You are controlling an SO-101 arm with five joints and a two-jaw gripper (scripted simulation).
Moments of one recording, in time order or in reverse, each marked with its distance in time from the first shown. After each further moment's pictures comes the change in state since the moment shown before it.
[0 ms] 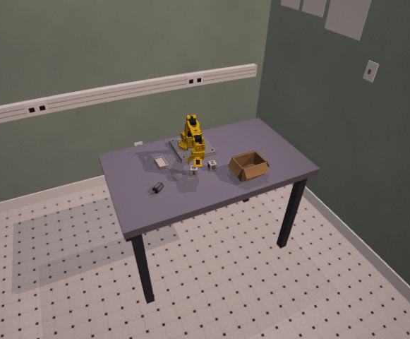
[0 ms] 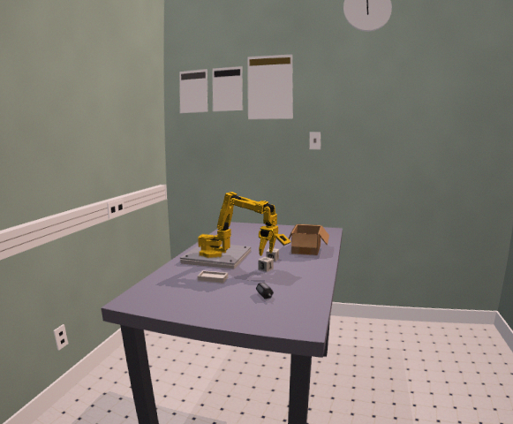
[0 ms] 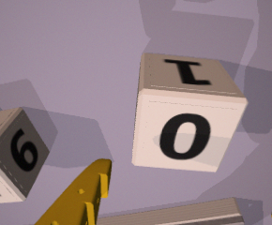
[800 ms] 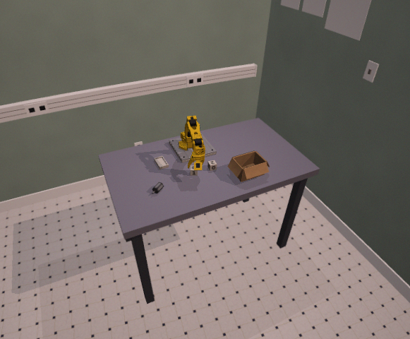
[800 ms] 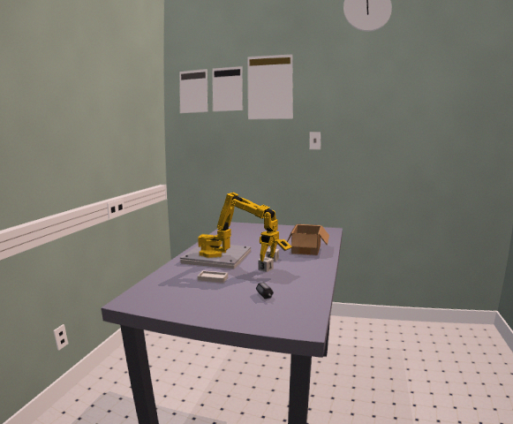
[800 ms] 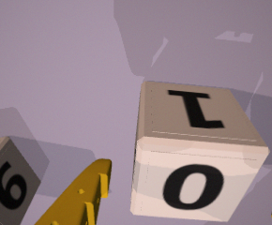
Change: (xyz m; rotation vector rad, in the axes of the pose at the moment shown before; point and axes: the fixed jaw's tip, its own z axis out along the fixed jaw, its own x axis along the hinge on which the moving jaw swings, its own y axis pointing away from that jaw) arm -0.005 0.001 0.020 -0.004 -0.020 0.001
